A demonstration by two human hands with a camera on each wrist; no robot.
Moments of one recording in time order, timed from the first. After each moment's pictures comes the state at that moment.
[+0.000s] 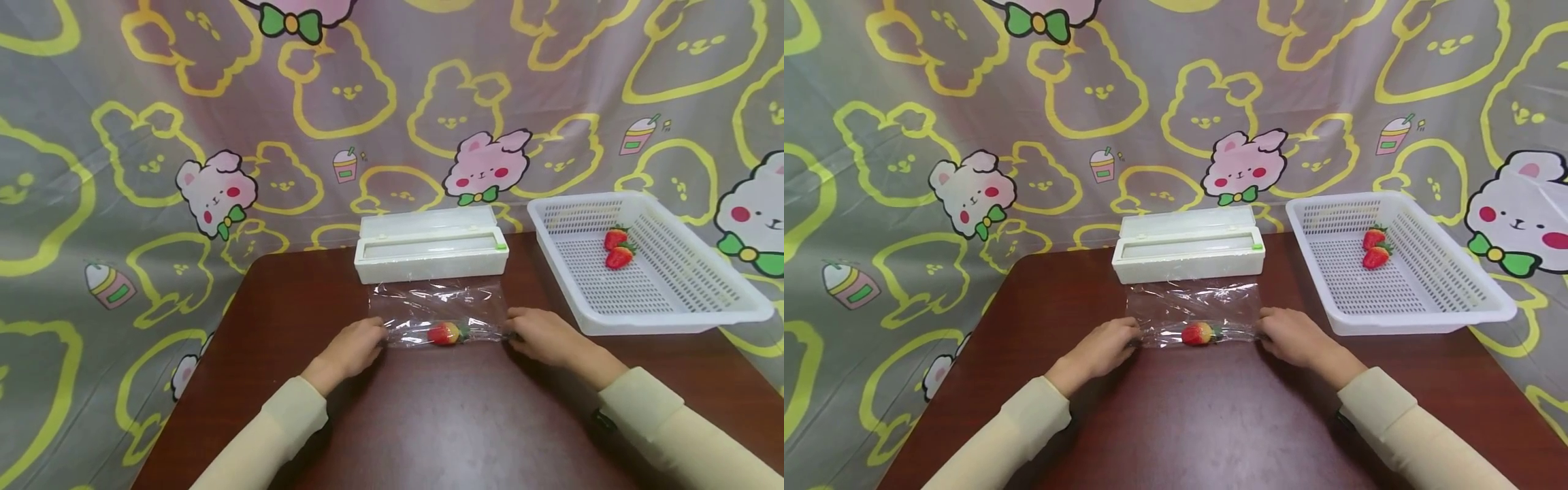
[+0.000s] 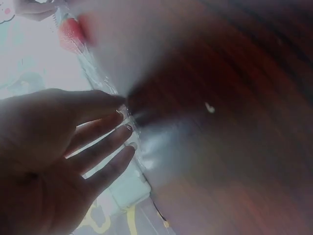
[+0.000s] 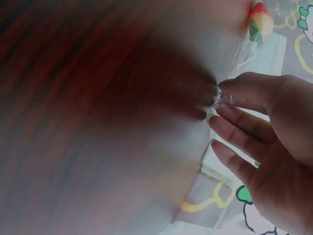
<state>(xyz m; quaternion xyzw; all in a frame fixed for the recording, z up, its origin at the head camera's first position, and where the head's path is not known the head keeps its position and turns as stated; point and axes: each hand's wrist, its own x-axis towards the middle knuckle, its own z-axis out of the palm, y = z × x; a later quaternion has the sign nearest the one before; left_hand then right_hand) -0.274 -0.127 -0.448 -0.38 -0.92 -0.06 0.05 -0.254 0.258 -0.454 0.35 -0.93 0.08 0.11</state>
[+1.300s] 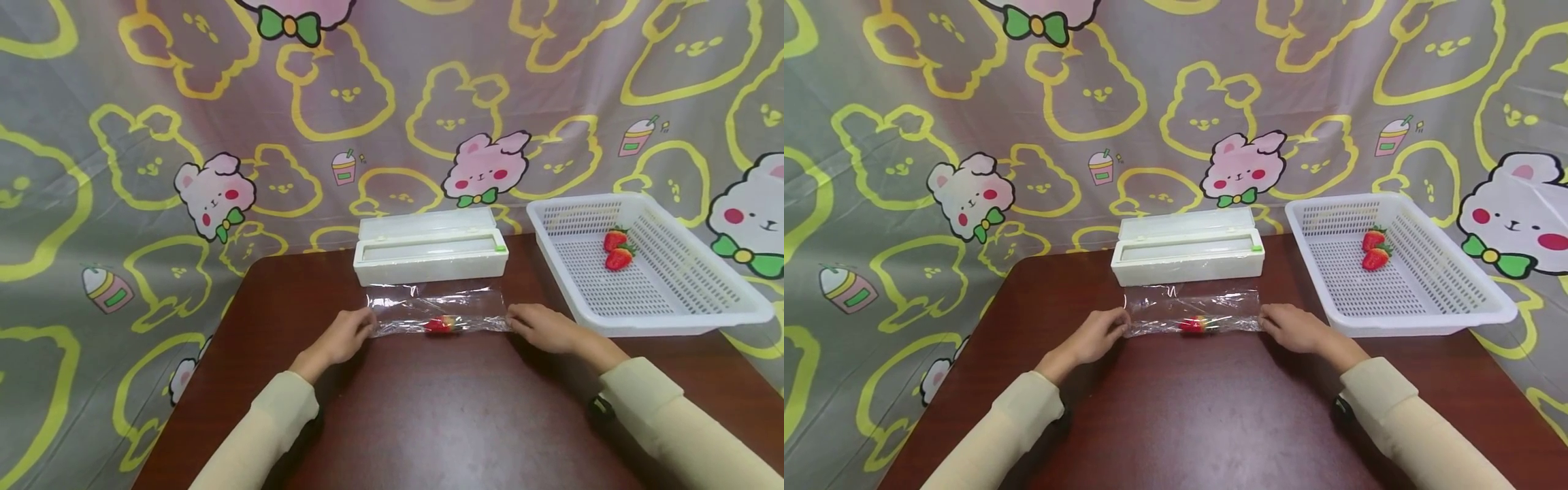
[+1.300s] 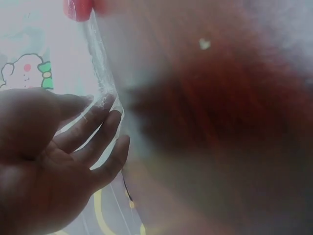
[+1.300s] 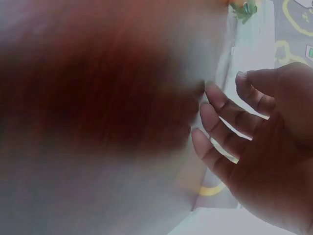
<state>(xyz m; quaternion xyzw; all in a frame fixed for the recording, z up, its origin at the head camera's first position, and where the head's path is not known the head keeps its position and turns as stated) -0.300 -0.149 -0.454 -0.32 -0.91 -0.27 0.04 -0.273 0.270 -0.452 0.29 -0.93 0.24 0.01</state>
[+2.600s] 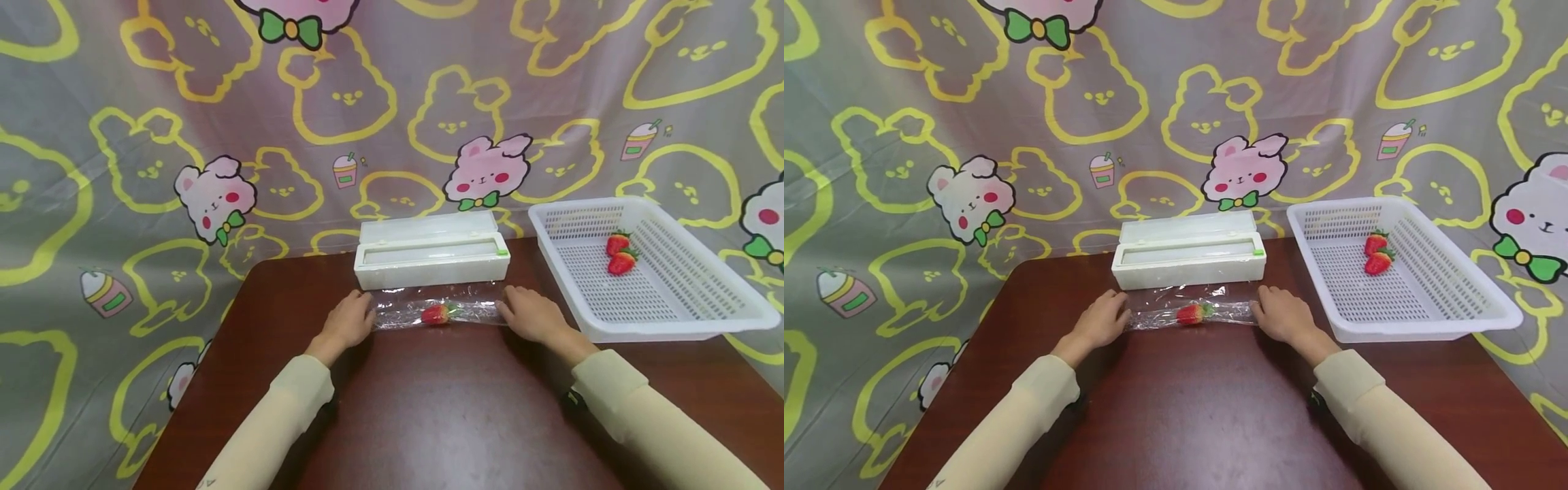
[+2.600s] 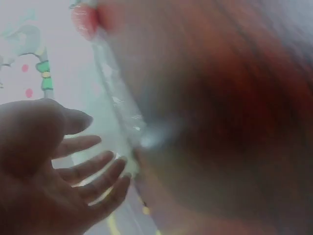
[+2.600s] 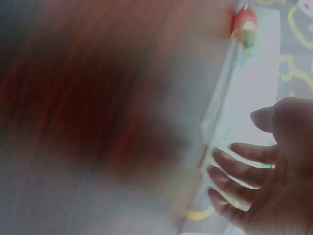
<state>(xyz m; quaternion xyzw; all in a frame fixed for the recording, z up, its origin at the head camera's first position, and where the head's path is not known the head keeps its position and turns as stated) -0.323 -0.126 -0.440 -0.18 -0.97 -0.15 0.05 -0.300 0.243 -0.452 0.12 -0.98 0.15 0.07</state>
